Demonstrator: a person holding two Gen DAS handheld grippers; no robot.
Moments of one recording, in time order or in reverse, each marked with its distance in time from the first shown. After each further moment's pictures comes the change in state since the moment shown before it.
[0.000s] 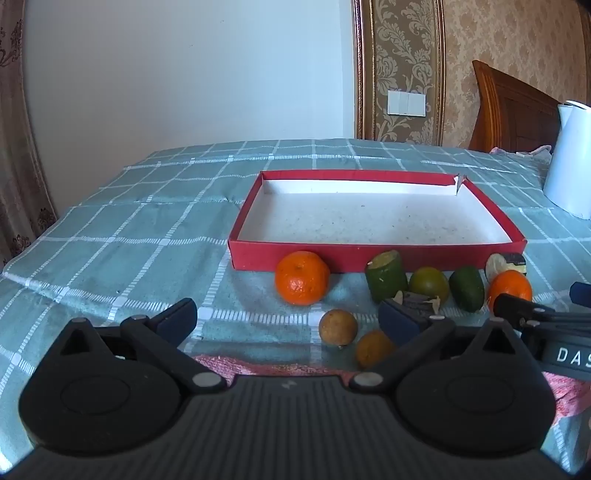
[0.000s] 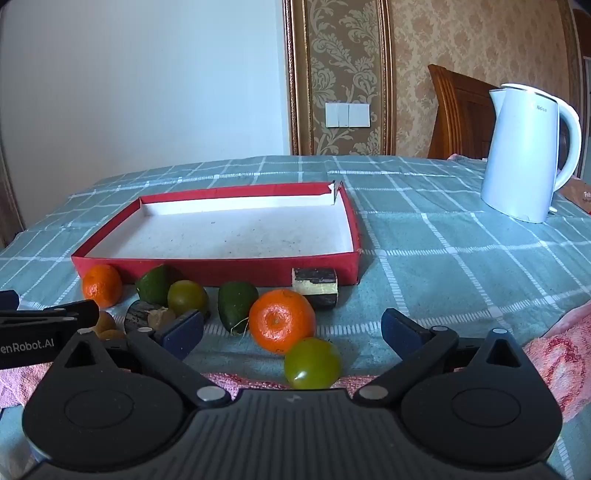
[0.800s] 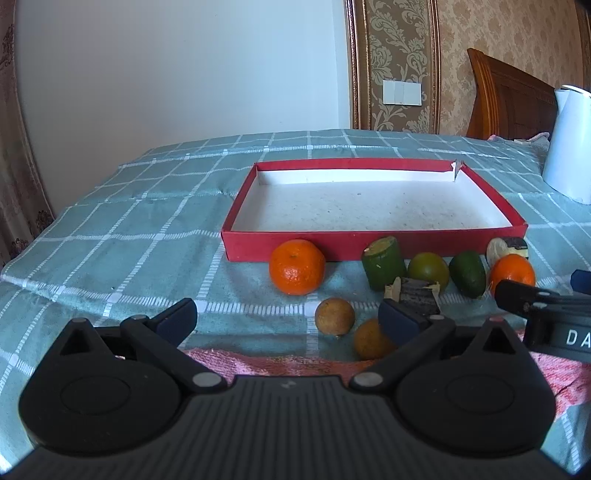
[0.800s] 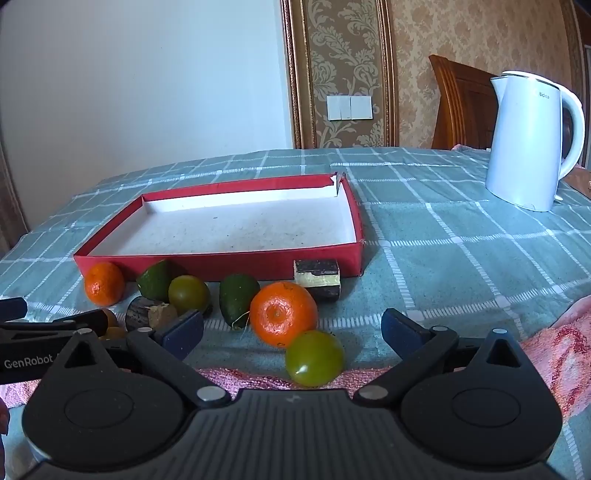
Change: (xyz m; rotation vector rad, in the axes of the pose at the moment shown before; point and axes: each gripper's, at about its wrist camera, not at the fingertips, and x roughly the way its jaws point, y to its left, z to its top) left arm 0.008 -0.004 -0.005 0.030 0.018 -0.004; right arm 0.005 -0.002 -0.001 0.017 0.031 0.014
